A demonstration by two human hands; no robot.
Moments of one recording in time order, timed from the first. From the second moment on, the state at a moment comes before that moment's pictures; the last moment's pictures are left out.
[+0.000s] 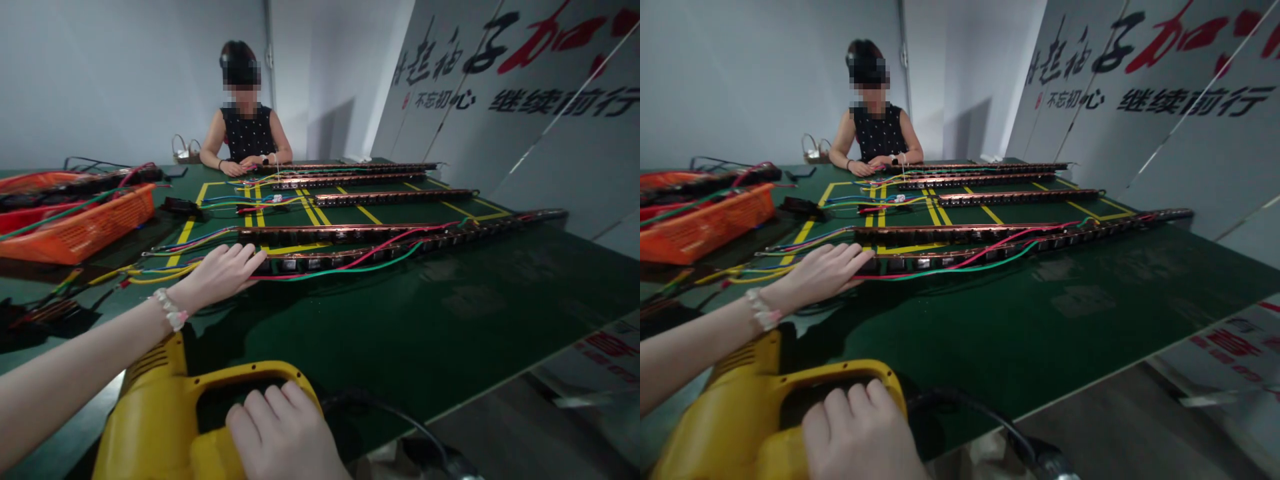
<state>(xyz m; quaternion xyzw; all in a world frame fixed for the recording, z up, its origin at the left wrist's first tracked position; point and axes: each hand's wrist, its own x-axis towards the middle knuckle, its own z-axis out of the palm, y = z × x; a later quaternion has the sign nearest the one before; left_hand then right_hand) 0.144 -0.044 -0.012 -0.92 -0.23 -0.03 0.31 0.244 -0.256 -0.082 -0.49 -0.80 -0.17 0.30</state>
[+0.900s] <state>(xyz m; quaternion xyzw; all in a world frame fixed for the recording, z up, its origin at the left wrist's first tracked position) 0.065 -0.034 -0.014 -0.94 -0.20 -0.08 0.25 0.250 -0.265 -0.063 -0.54 -0.80 -0.03 0.25</state>
